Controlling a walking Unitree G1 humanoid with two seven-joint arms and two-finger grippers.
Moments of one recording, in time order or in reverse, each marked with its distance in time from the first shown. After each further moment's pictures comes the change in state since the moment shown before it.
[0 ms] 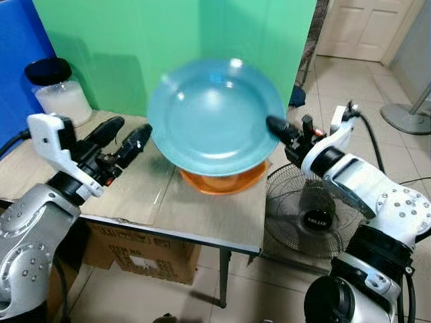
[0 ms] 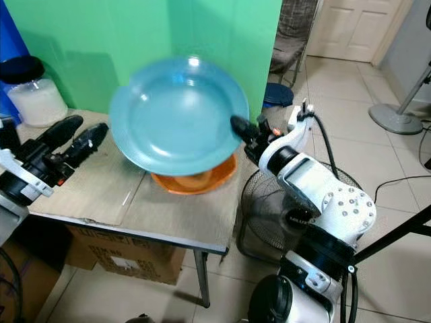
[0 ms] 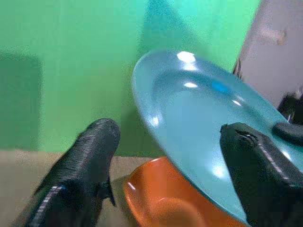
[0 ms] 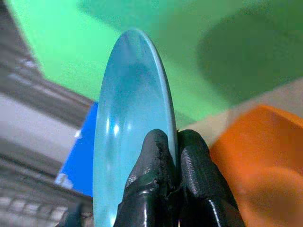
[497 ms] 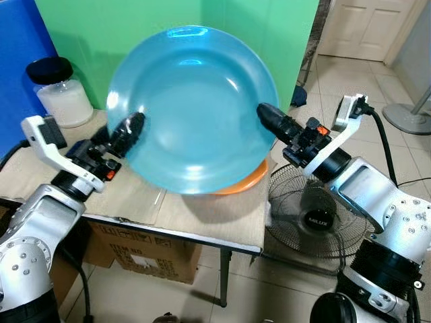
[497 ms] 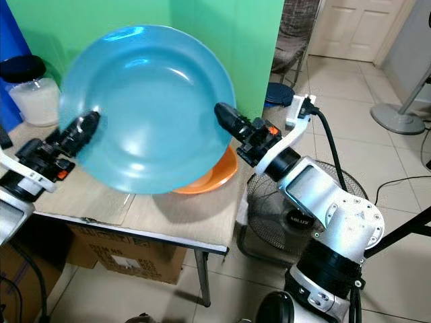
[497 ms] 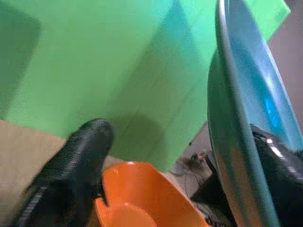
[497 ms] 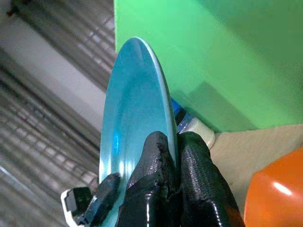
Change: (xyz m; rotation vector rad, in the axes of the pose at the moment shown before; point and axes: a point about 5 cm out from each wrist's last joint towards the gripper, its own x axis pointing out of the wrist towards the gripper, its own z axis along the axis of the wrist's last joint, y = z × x) left arm 0.005 0.005 -0.005 -0.293 -0.019 0.005; right arm -0.011 0.031 -0.012 -0.145 0.047 0.260
